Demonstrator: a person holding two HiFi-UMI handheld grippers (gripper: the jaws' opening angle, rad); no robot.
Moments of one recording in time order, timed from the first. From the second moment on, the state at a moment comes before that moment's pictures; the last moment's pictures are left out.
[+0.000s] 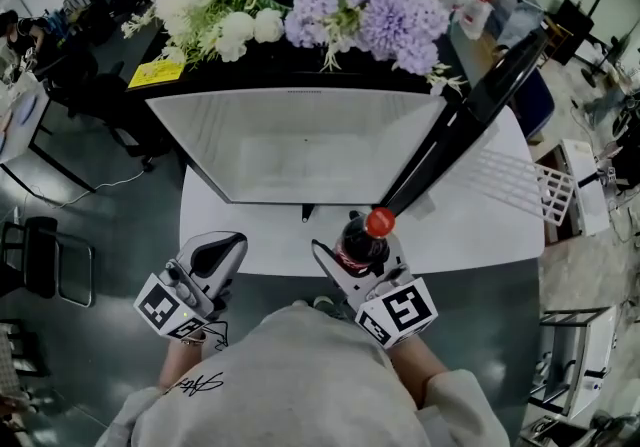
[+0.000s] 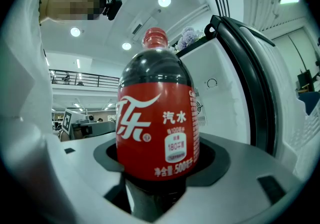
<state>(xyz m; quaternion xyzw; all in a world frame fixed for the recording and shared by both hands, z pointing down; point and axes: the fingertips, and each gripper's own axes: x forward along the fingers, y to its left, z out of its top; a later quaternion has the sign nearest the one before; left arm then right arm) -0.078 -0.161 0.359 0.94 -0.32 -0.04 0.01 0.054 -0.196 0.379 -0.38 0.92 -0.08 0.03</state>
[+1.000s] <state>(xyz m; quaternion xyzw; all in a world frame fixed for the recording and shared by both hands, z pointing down) -0.083 -0.178 0.366 0.94 -0.34 -0.04 0.01 0.031 -0.265 0.427 -0.39 0.92 -0.06 0.01</state>
